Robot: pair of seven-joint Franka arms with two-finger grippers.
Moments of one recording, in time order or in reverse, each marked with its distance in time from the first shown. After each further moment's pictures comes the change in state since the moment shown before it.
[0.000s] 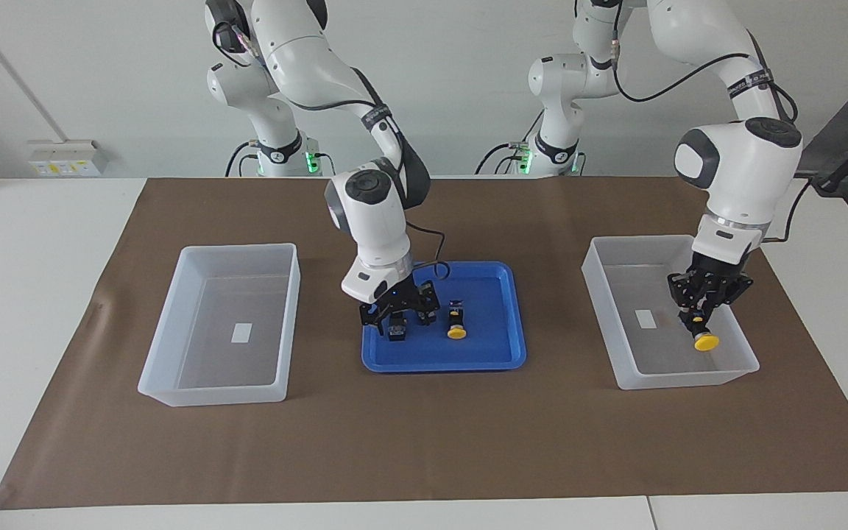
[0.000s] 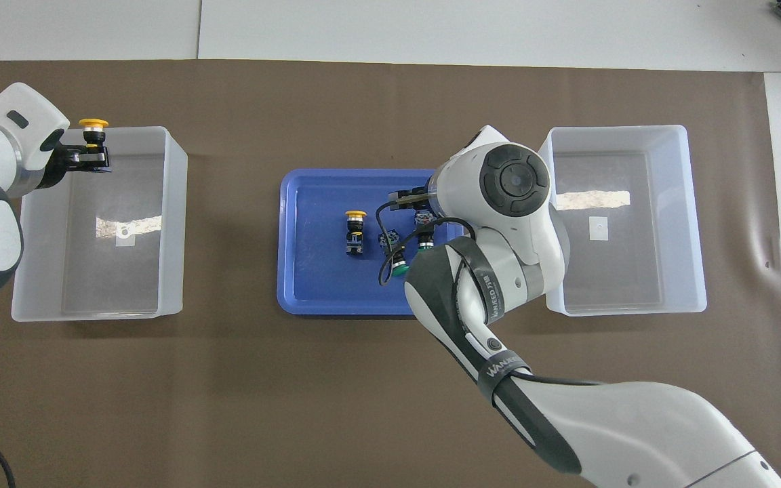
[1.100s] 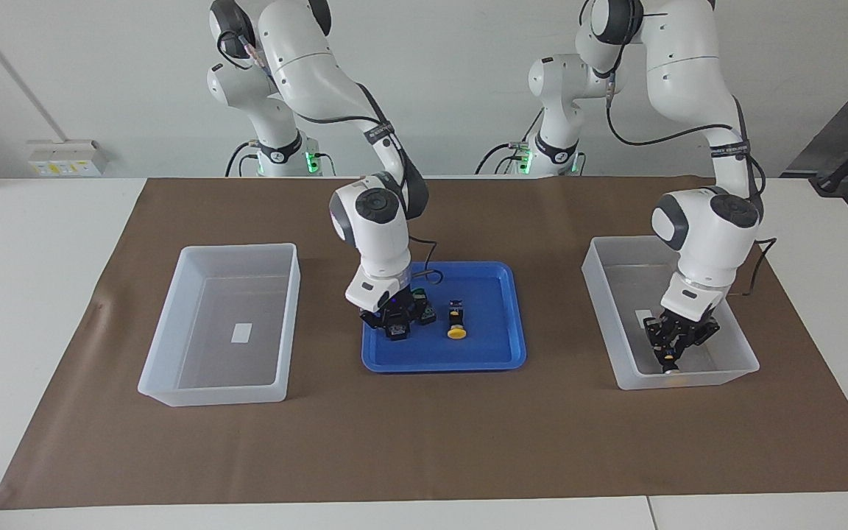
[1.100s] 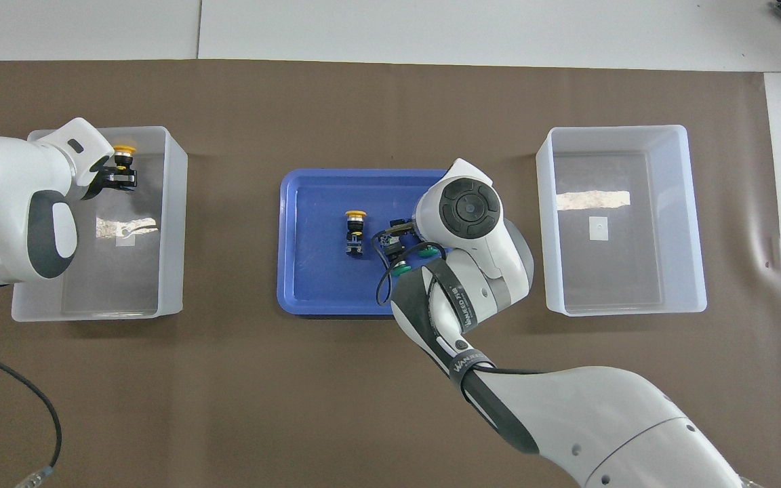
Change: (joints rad) left arm 0.005 0.218 -0.017 -0.007 0.000 0.202 0.023; right arm 0.006 0.010 -0.008 -0.059 -0.048 -0.001 -0.002
